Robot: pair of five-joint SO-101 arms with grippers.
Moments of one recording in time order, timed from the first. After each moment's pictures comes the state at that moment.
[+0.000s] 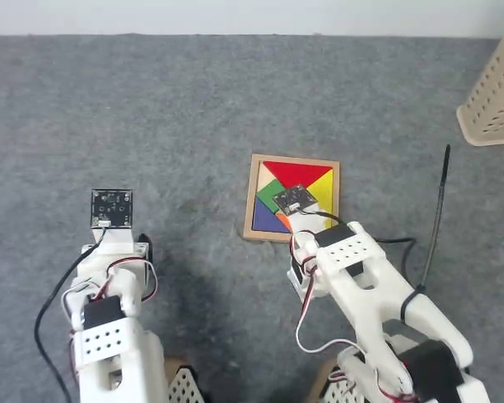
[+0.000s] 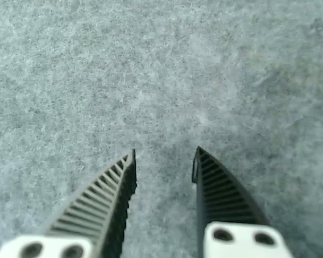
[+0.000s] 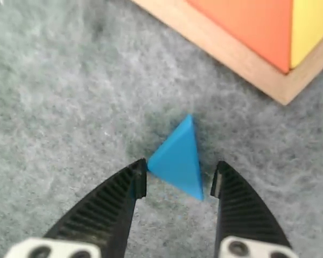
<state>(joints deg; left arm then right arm) -23.6 -70.3 94.0 37.8 -11.1 -28.0 -19.0 57.4 59.8 3.5</state>
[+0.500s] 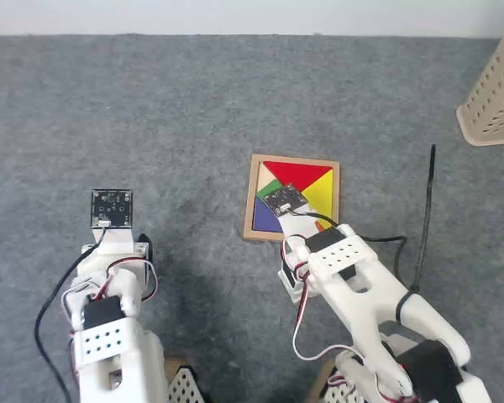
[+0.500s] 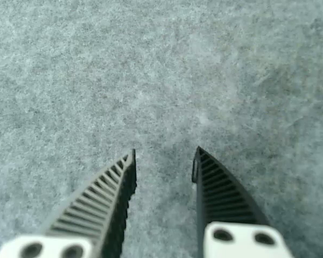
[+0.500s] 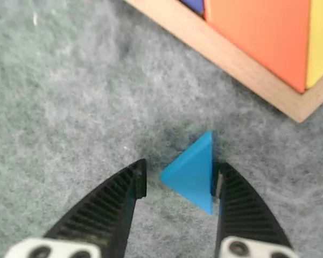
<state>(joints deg) -23.6 -70.3 94.0 37.8 -11.1 -31.9 -19.0 57.5 57.2 0.2</state>
